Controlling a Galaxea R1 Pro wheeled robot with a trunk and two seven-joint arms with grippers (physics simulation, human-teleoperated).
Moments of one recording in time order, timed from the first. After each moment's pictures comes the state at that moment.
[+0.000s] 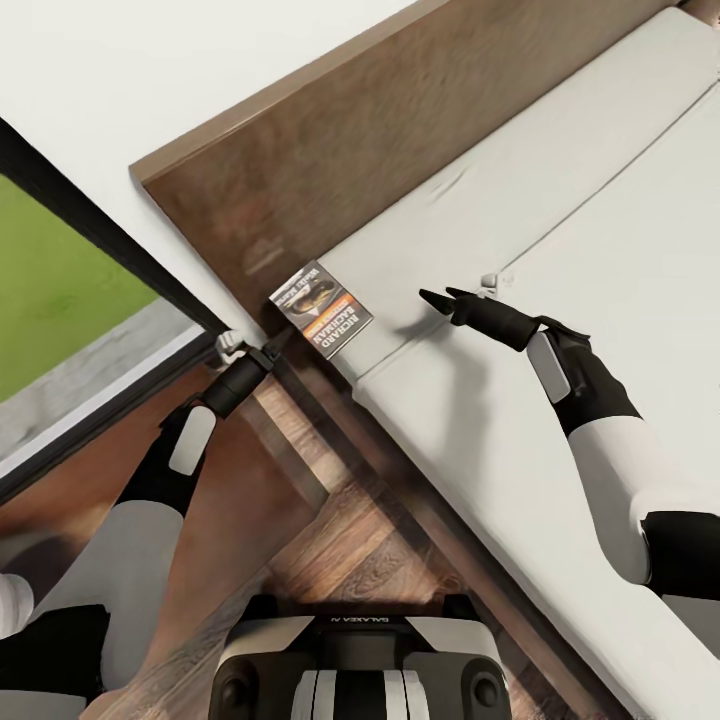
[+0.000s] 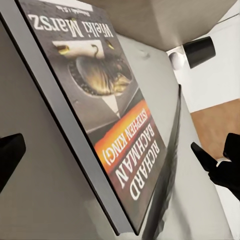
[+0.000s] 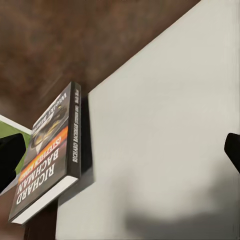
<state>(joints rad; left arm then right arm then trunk) -0.97 0.01 0.11 -0.87 0.68 0.26 -0.74 -1.26 -0.13 0.05 -0.78 -0.39 0.29 0.78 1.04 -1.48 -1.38</state>
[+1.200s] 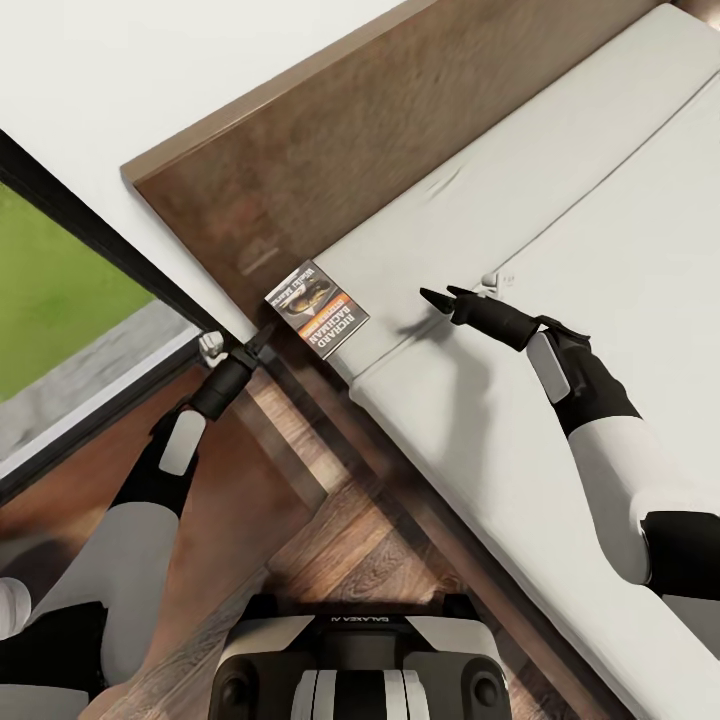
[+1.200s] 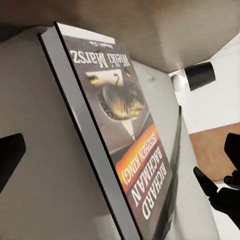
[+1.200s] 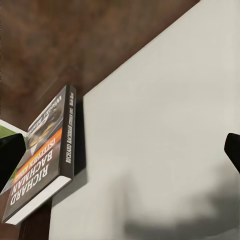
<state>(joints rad) -0.97 0.01 0.20 -0.84 0.72 0.25 -0.77 -1.26 -0.13 0.05 -0.77 -0.39 0.27 0.77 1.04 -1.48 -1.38</state>
